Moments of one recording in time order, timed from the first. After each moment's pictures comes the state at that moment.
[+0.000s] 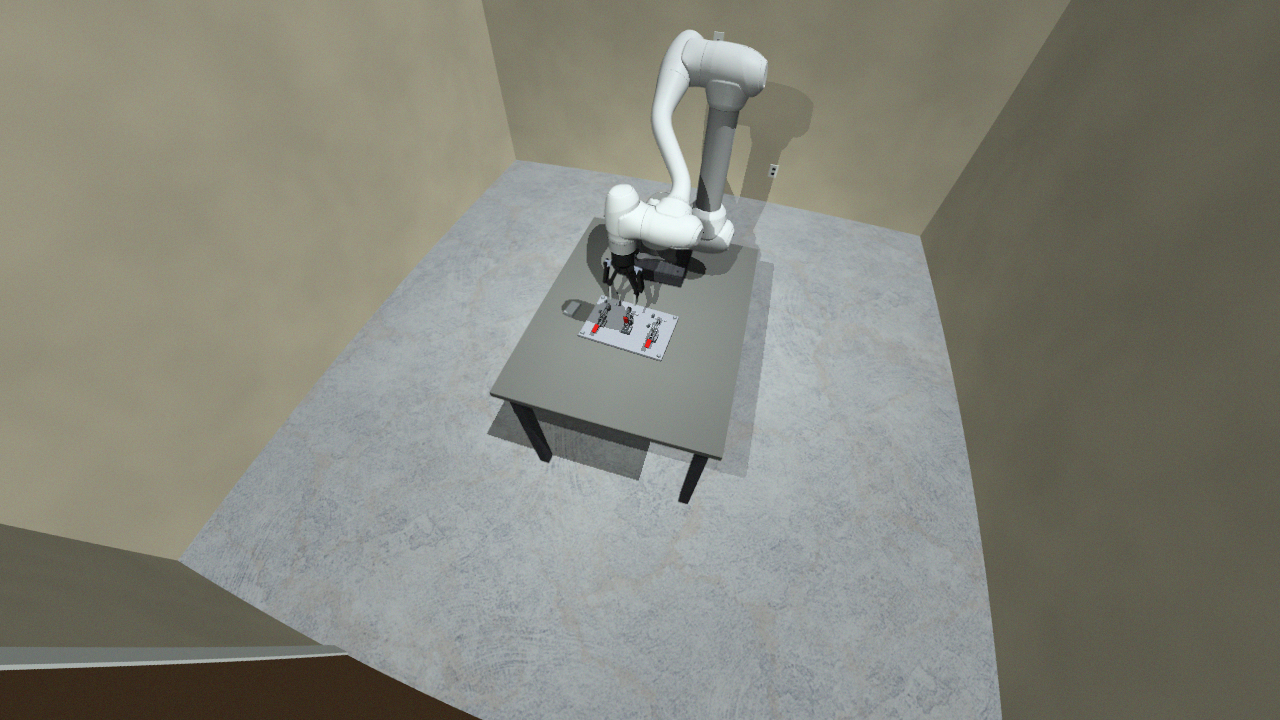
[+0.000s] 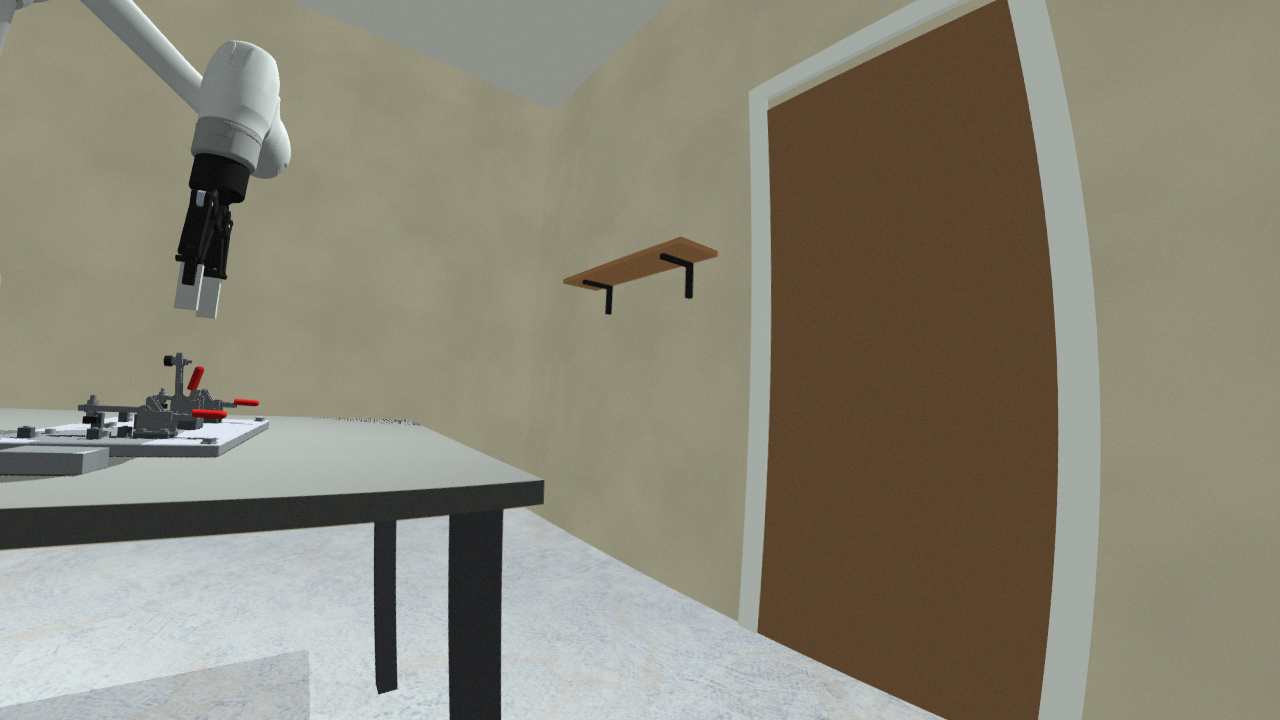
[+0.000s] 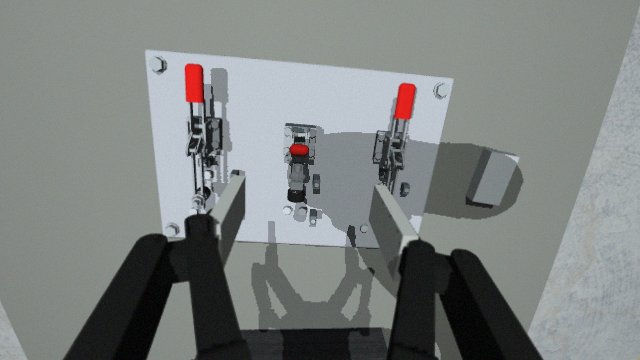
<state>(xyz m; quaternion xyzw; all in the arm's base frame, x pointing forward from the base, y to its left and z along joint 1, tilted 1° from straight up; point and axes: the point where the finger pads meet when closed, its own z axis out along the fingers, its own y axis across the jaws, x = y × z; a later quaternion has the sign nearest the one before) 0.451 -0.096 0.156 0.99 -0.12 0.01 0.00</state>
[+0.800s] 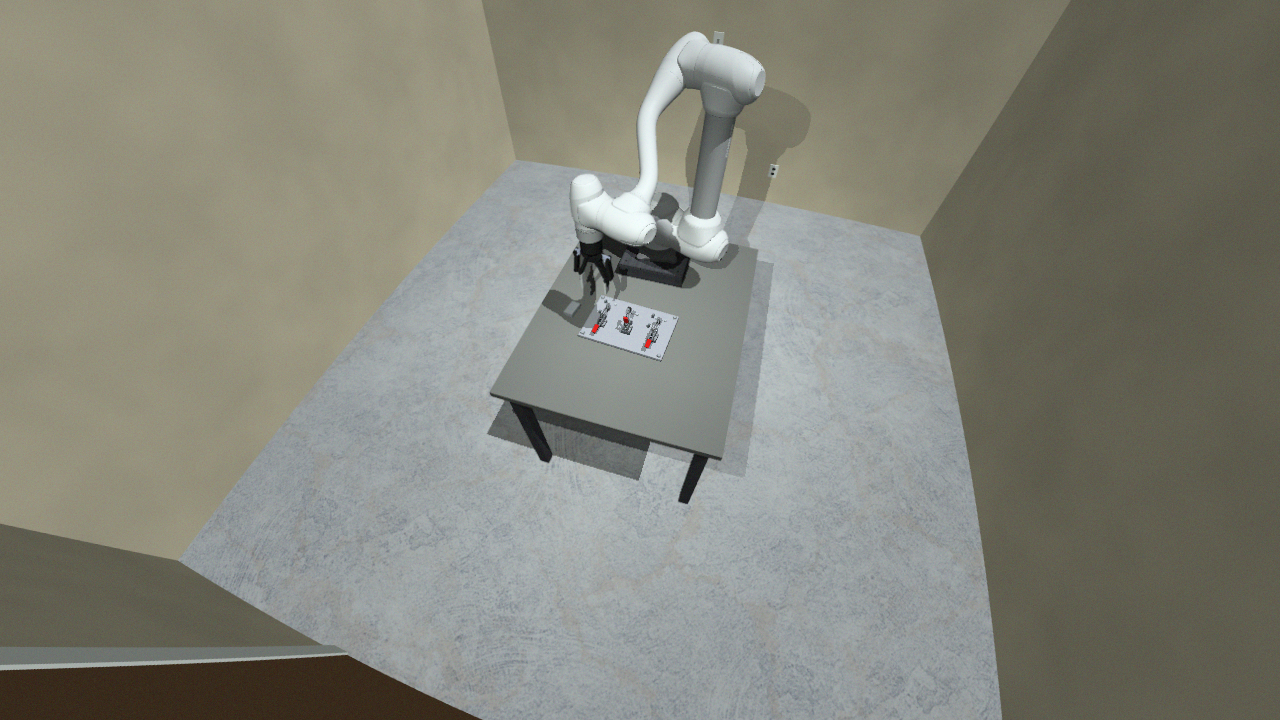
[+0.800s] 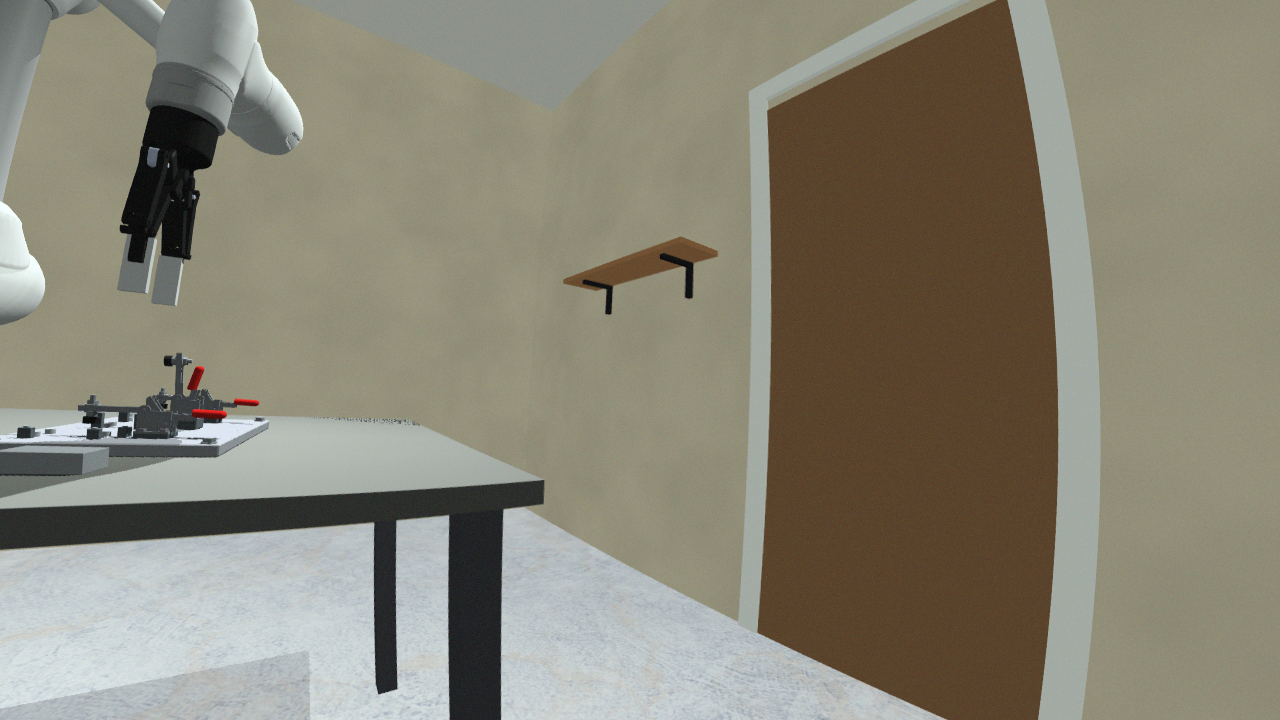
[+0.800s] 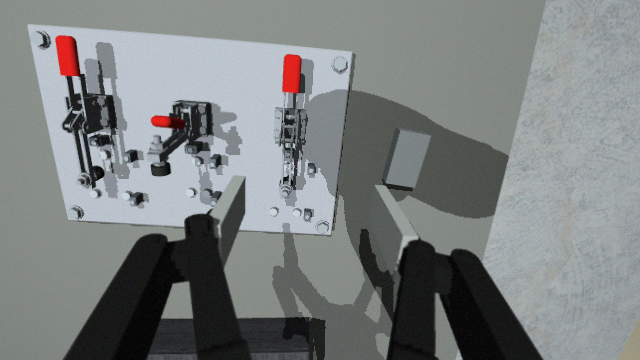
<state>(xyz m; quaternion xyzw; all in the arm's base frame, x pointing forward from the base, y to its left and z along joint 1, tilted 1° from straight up) 0.405 -0.210 0.156 0.99 -0.12 0.01 0.00</state>
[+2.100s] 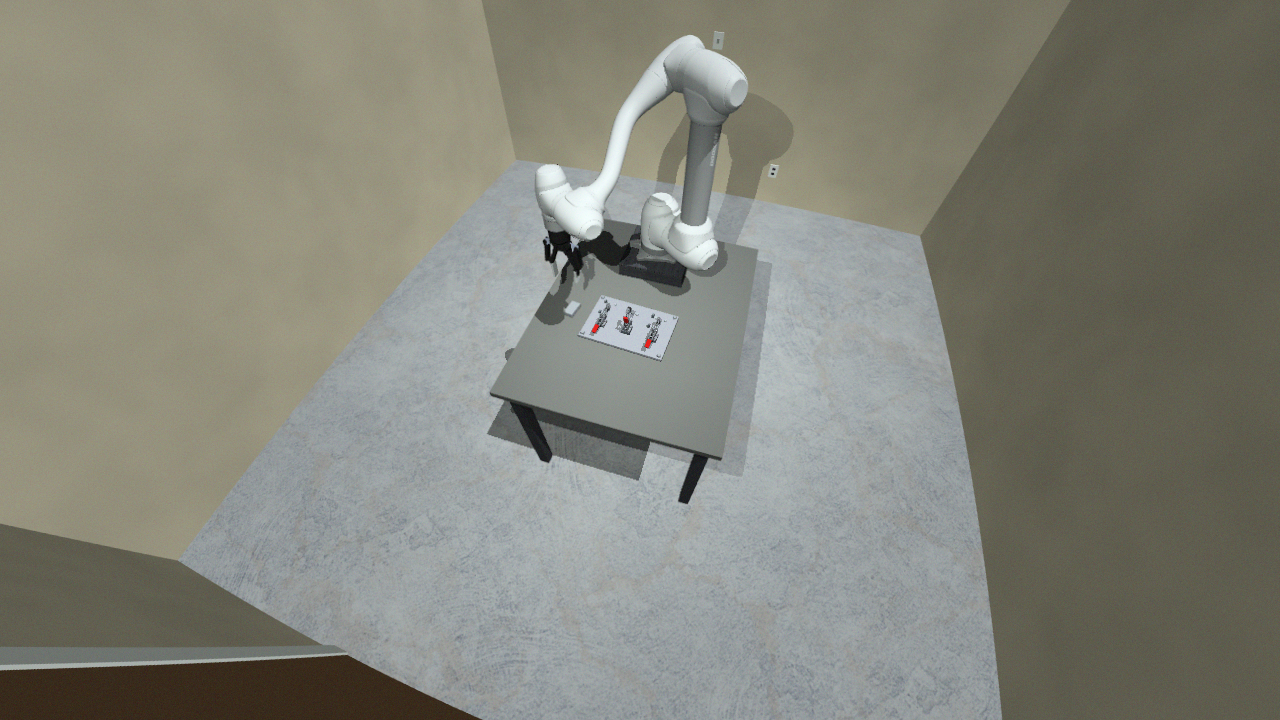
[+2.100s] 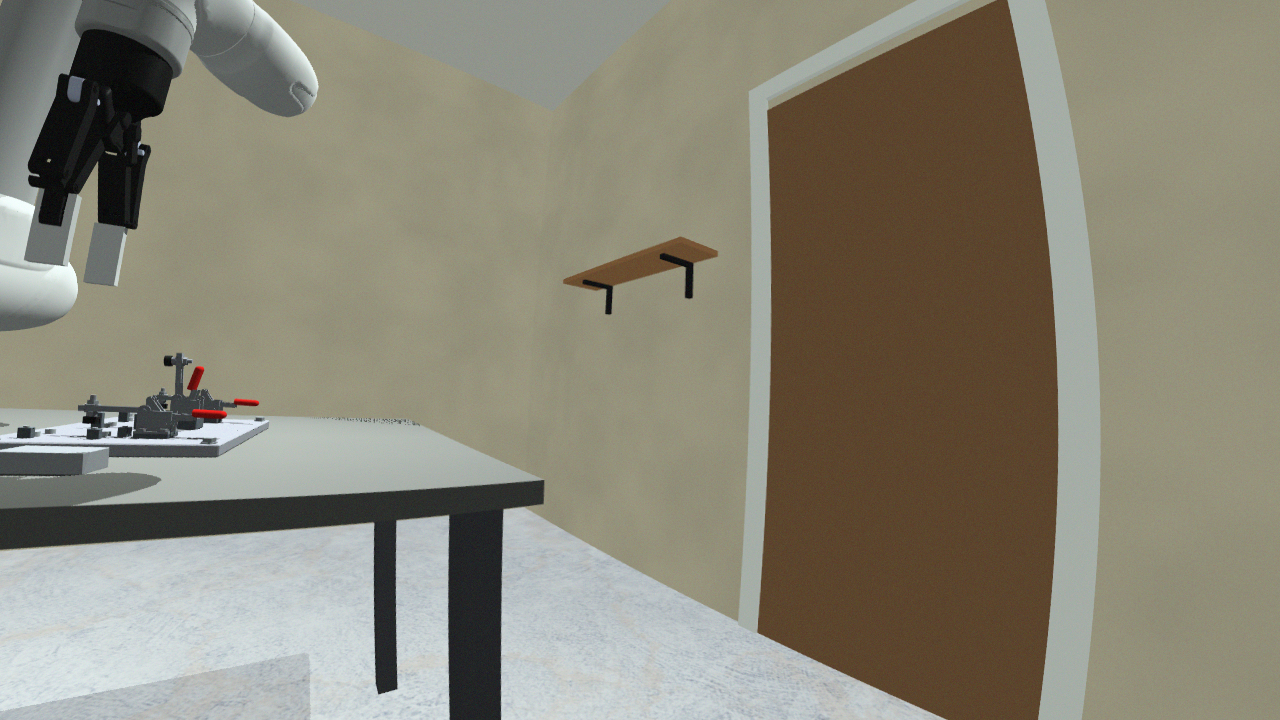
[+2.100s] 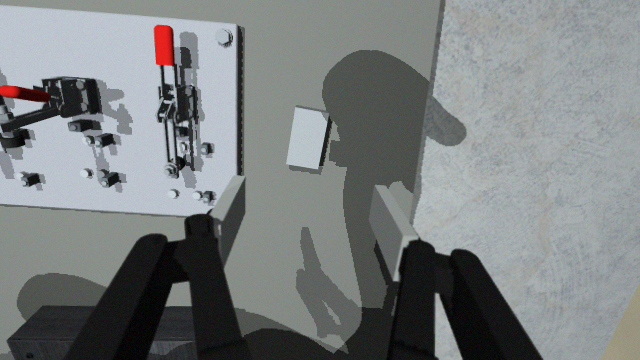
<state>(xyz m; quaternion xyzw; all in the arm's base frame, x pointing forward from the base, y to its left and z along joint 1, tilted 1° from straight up) 0.358 -0.330 0.155 0.99 -0.12 0.01 0.00</state>
